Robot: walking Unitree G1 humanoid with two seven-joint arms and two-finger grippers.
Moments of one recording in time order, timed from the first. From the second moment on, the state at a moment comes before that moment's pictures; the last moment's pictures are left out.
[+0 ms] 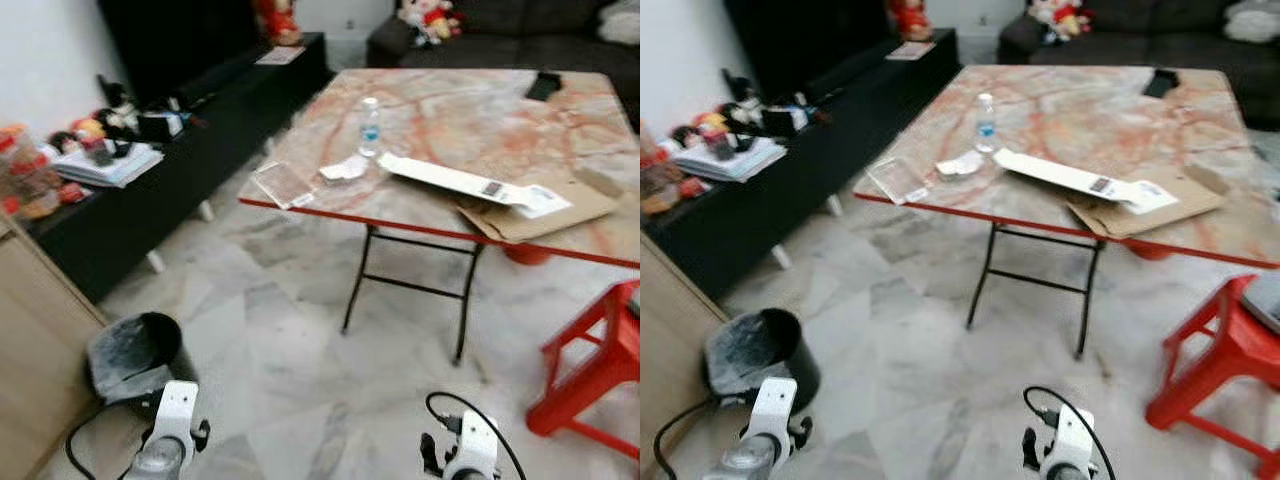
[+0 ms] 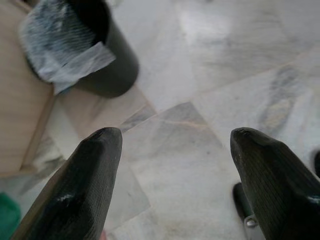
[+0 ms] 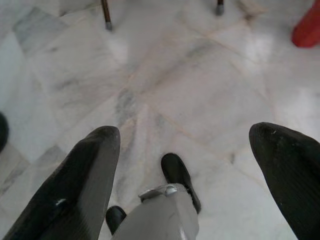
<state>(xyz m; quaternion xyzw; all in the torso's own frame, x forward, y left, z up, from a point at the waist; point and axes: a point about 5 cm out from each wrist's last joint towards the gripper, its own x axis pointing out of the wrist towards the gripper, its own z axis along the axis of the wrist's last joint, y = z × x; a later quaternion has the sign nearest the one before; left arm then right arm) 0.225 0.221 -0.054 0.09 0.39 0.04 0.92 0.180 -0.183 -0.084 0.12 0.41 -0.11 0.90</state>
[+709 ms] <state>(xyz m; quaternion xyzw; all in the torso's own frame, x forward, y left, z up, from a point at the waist) 0.226 0.217 -0.054 0.08 0.38 0.04 0.92 0.191 -0.189 -0.077 0.11 0.39 -0.11 0.91</state>
